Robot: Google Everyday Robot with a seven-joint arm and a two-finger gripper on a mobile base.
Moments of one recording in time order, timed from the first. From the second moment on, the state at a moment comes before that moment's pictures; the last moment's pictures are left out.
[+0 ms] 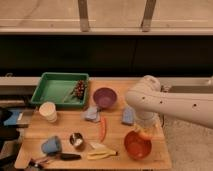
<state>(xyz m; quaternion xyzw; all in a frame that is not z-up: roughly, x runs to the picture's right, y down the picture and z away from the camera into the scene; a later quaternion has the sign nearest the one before) 0.199 0.191 0.661 -0.15 0.36 0.69 0.61</state>
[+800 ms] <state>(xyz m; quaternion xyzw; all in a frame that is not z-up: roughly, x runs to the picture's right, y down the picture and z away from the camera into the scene) 0.172 0.200 0.679 -0.15 0.38 0.68 0.61</state>
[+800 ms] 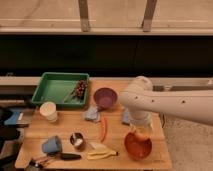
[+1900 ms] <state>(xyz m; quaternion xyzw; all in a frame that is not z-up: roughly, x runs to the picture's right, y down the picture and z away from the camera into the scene) 0.174 0.241 0.690 -0.19 0.42 0.66 0.59</state>
